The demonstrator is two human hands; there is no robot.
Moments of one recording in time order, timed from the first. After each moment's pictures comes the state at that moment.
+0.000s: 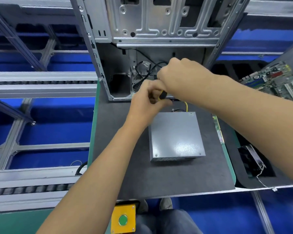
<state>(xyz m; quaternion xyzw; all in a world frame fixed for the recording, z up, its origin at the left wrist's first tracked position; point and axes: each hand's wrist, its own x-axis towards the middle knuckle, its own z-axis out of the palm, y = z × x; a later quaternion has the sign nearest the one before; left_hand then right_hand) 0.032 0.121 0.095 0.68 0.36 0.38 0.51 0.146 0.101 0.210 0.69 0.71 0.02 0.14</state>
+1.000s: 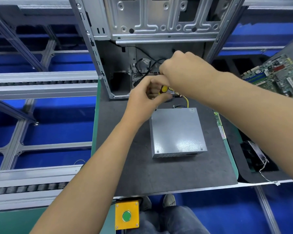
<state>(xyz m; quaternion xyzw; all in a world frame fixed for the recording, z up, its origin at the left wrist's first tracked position) 0.026 0.129 0.094 0.68 0.32 0.38 0.54 0.148 0.100 0.211 0.70 0.71 0.03 0.11</state>
